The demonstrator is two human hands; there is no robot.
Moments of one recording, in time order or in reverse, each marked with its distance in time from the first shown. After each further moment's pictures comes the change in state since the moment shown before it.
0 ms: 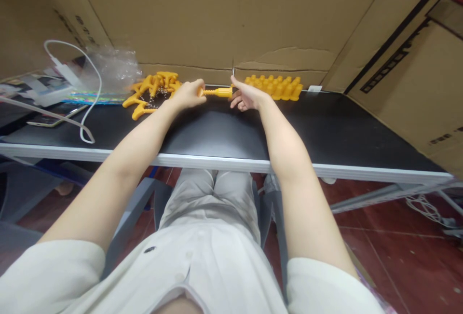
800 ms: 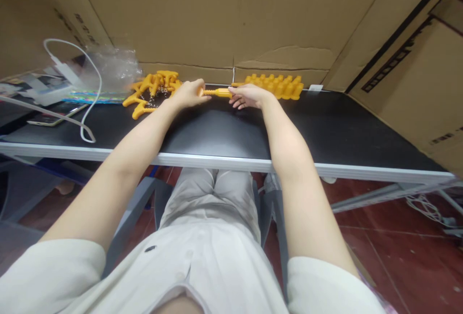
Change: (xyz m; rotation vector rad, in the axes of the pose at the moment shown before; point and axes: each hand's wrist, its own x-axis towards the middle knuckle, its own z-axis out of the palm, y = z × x) left_hand -0.003 0.000 -0.002 -0.040 -0.001 0.027; right_hand -0.011 0.002 -0.001 0.058 0.027 -0.092
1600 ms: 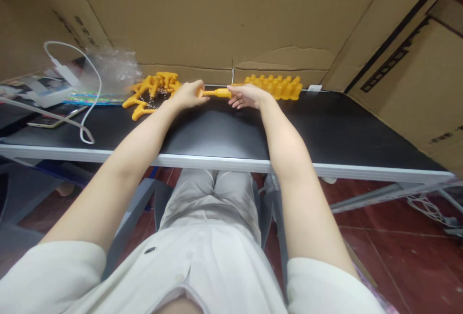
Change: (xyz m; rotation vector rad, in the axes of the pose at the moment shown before) left_hand 0.003 -0.002 0.002 -0.004 0.007 -0.007; right_hand 0.002 -0.003 0.003 0.021 0.049 0.027
